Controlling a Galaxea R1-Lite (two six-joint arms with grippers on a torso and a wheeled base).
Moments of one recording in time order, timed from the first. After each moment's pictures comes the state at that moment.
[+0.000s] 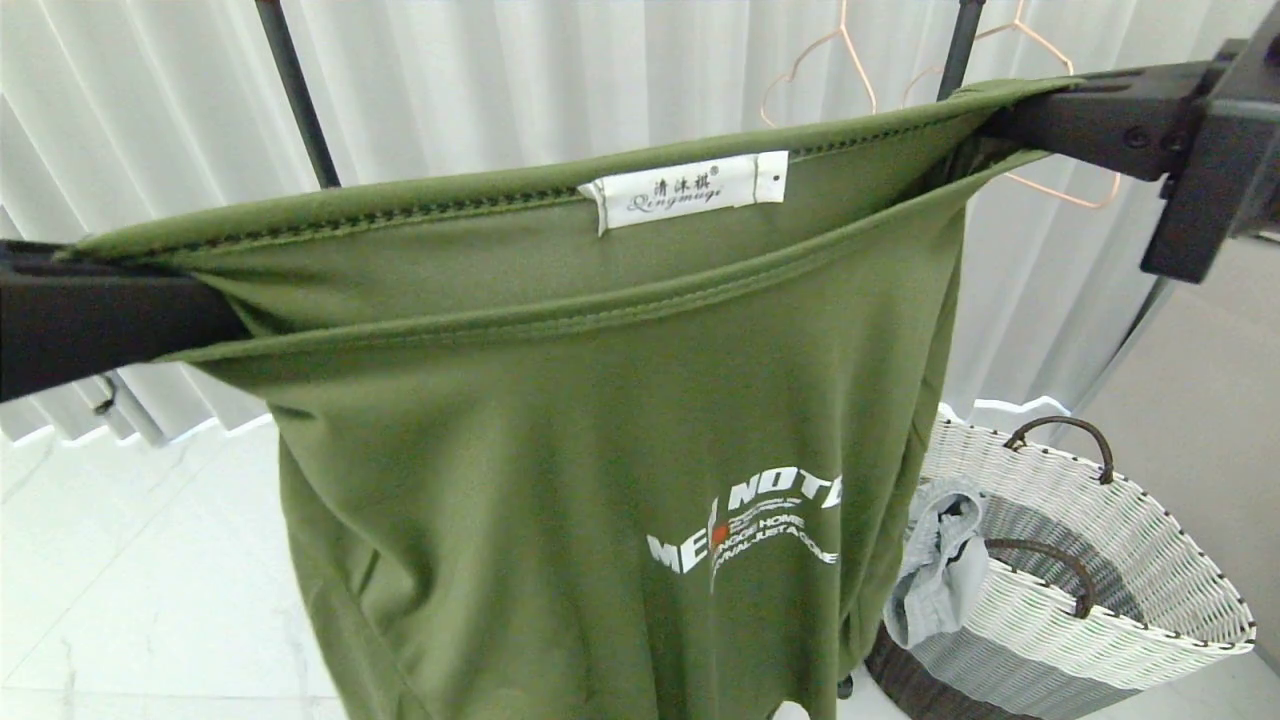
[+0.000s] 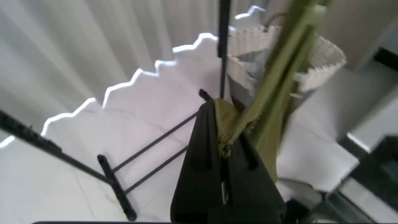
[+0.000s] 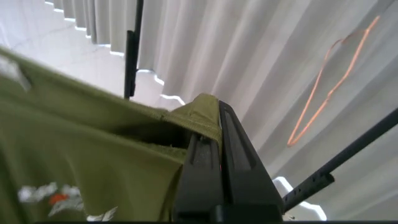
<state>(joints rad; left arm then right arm) -1.10 1.12 -1.36 0.53 0.42 0.03 0.92 1.32 -1.33 -0.04 -0.12 -0.28</state>
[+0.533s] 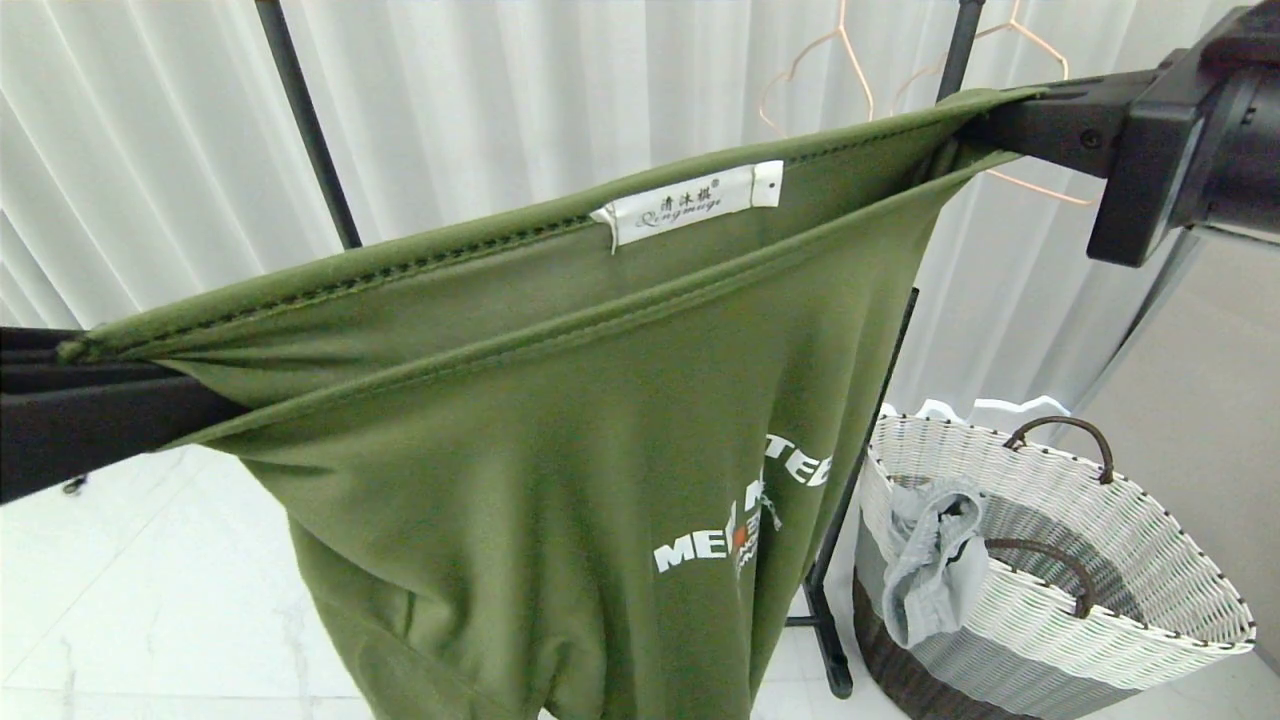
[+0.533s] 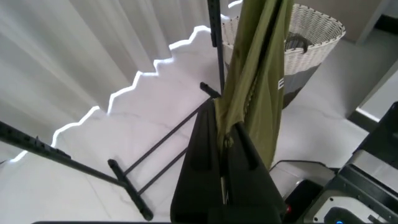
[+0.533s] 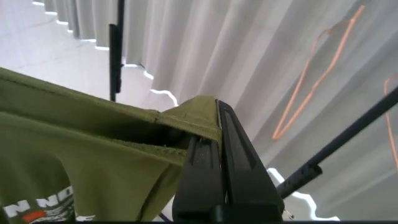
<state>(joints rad) -1.14 1.08 -1.29 0.53 0.43 0.10 0.86 1.36 -1.36 -0.03 -0.13 -0.29</state>
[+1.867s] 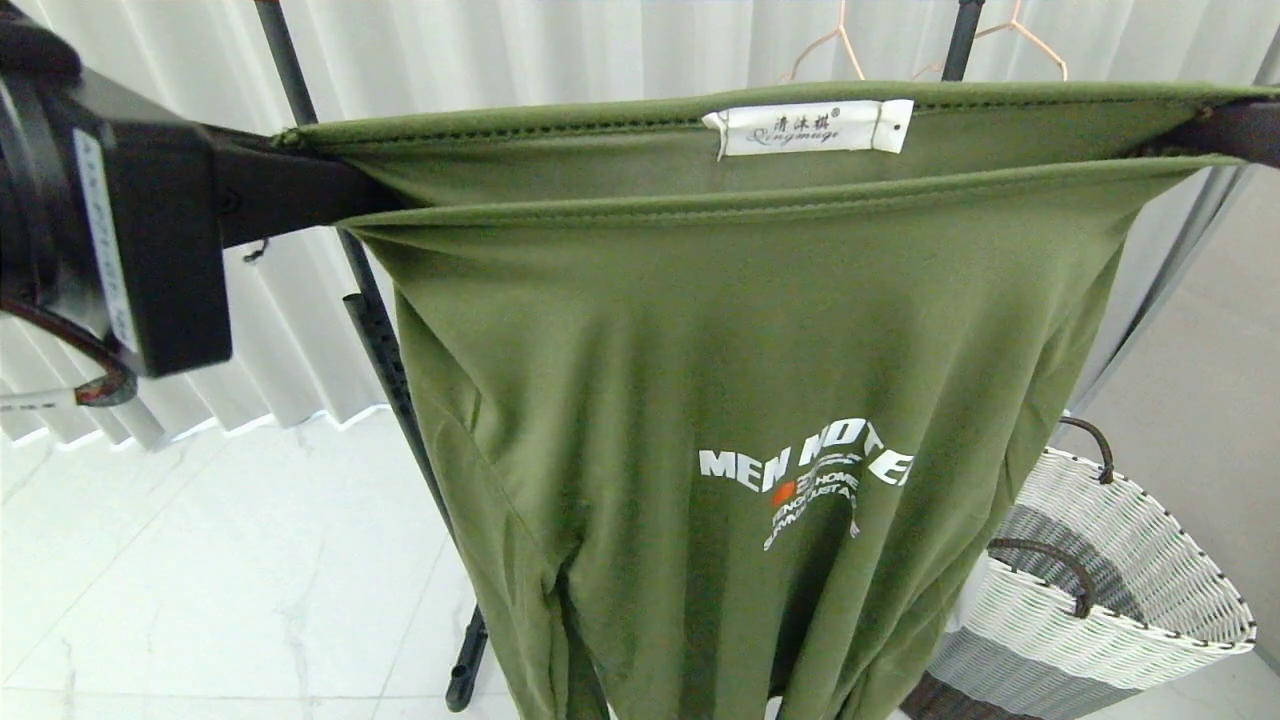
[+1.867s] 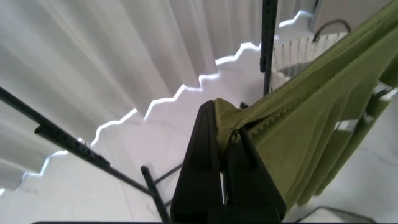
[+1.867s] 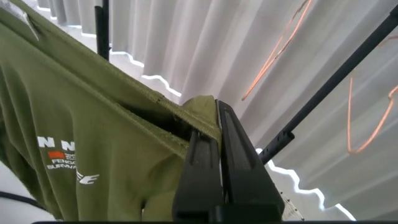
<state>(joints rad) -0.93 1.26 -1.42 0.38 0.44 0.19 0.82 1.17 -1.32 0.15 -0.15 -0.28</state>
